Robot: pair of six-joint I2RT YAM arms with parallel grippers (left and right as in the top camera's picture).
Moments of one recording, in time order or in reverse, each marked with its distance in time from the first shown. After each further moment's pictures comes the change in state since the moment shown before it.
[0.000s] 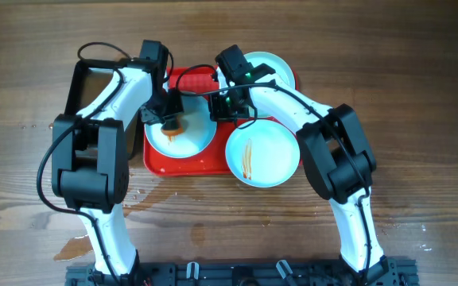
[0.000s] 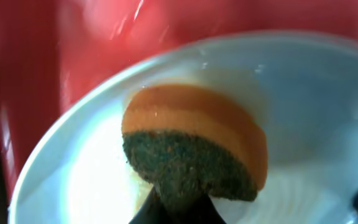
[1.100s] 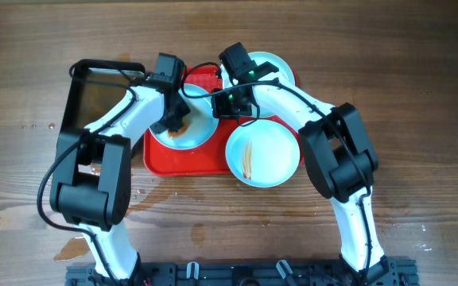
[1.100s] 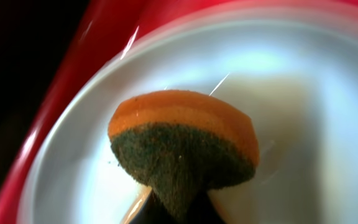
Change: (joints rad) left arm -0.092 -0.109 -0.196 0.219 -0.209 -0.404; right arm -0.016 0.000 0.000 0.013 0.011 0.008
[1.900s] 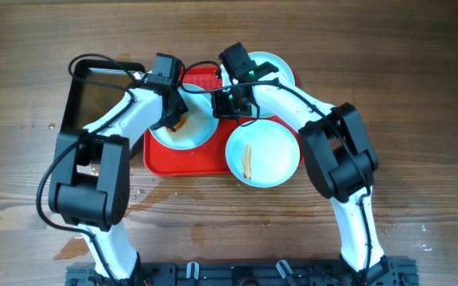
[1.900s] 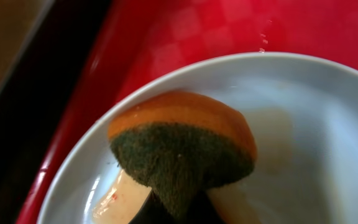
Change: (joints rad) left arm 0.015 -0.004 -0.022 0.113 -0.051 0.078; right arm 0.000 0.000 0.000 0.001 0.000 0.000
